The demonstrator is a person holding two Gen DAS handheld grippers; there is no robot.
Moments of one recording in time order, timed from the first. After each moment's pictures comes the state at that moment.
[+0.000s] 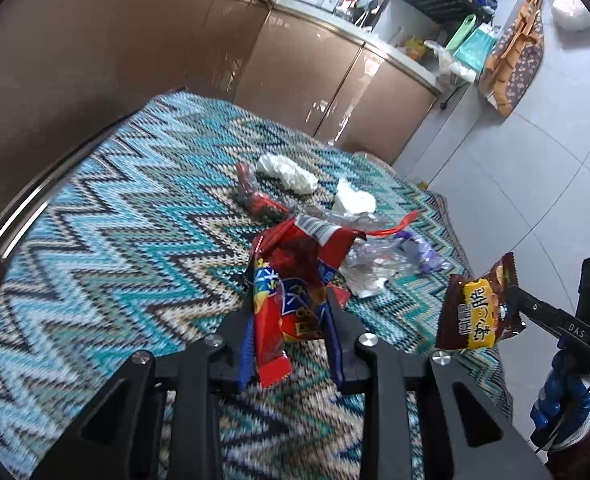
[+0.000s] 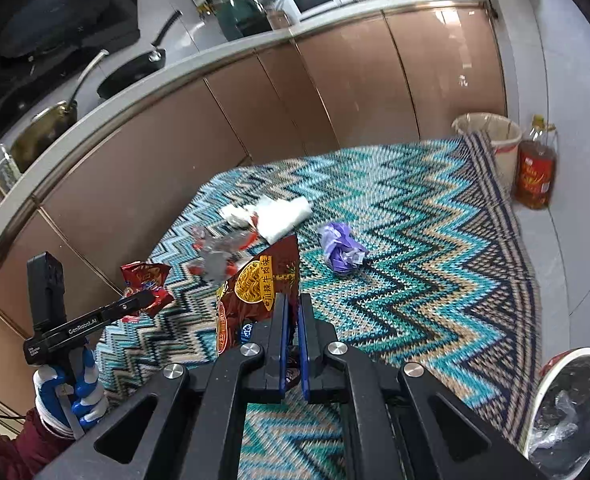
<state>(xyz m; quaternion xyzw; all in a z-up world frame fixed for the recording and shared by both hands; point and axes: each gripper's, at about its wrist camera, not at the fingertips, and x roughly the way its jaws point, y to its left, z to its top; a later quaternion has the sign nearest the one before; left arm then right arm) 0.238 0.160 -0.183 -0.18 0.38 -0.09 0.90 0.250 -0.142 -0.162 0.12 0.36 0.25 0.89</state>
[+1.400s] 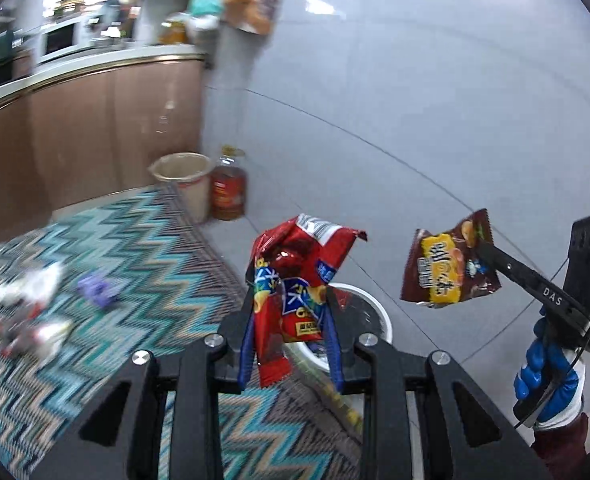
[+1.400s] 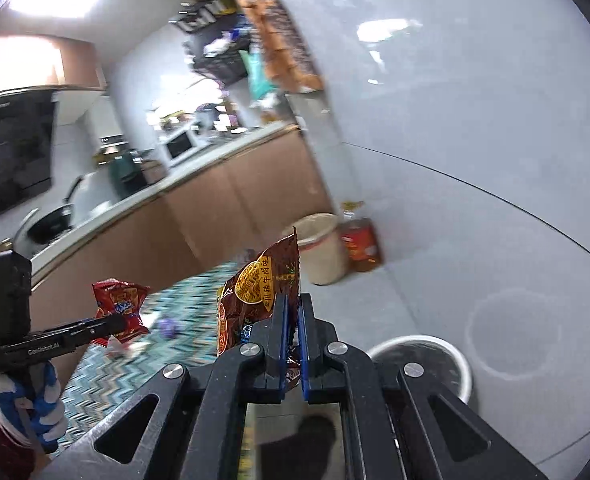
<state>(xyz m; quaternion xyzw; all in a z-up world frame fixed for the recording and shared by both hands) 0.182 -0.195 -0.075 0.05 0.34 -0.36 0.87 0.029 -0.393 -0.120 0.21 0.18 -0.02 0.96</state>
